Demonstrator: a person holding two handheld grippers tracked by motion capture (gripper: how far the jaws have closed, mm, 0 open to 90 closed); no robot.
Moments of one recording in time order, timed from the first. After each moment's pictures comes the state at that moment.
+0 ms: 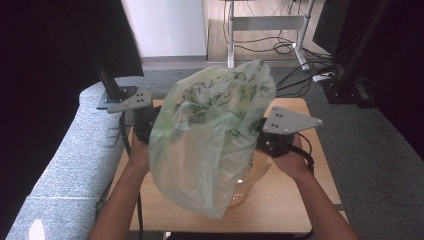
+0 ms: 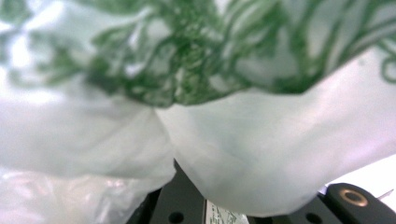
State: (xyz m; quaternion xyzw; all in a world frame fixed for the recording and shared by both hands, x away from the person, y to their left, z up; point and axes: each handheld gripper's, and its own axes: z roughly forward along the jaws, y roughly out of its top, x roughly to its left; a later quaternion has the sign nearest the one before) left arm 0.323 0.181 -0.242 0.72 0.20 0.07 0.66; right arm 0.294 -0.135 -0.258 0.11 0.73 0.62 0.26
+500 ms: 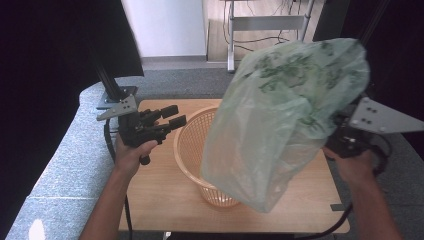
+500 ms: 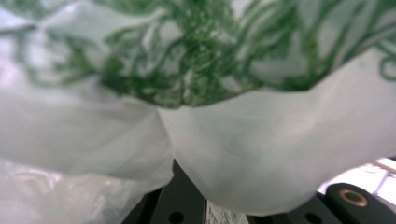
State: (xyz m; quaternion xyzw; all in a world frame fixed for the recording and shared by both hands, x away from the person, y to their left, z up) left arm 0.326 0.216 -0.267 0.73 0.25 0.11 0.63; right arm 0.255 -0.241 -0.215 0.16 0.68 0.65 0.31
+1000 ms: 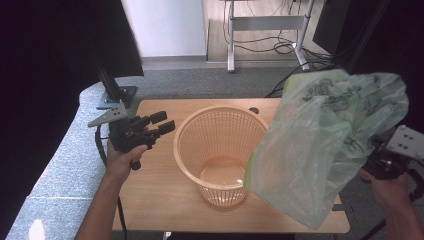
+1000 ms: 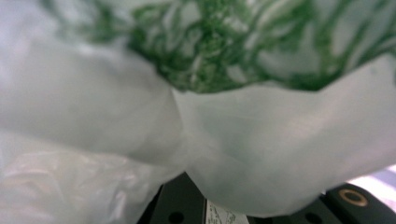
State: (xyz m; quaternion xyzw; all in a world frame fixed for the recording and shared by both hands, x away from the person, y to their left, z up) left arm 0.326 0.243 -0.286 0.72 0.28 0.11 0.62; right arm 0.245 -0.319 -0.283 0.23 0.69 0.61 0.31
